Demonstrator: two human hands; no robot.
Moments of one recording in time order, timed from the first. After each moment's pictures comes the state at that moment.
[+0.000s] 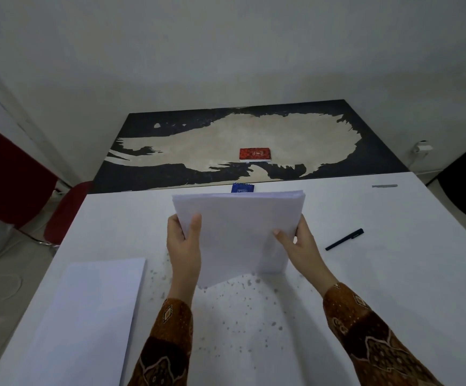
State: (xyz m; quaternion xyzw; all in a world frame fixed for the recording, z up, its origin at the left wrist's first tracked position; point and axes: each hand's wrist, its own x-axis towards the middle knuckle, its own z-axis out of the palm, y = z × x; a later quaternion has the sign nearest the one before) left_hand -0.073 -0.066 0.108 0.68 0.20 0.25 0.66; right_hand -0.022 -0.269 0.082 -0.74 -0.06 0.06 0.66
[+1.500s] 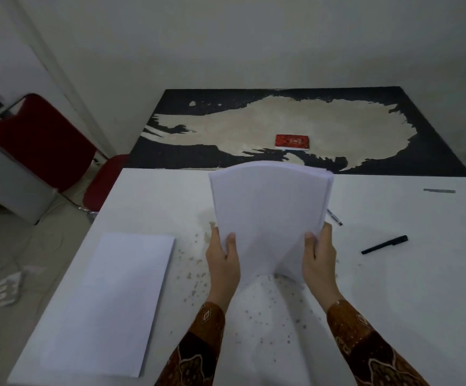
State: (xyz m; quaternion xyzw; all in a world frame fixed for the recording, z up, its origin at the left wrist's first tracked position) left_hand -0.092 -0.076 0.060 0.73 0.26 0.24 0.58; right_hand -0.041 -0.231 0.052 -0.80 -0.07 -0.06 0.59
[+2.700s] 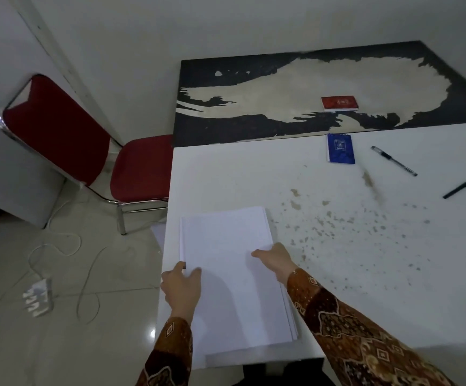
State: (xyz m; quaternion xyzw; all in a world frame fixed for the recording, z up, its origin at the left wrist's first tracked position) left_hand -0.245 0.278 -0.052 0.81 0.43 -0.03 0.41; right_hand -0.147 0.086 -0.028 -0.77 0.22 0.33 0.50
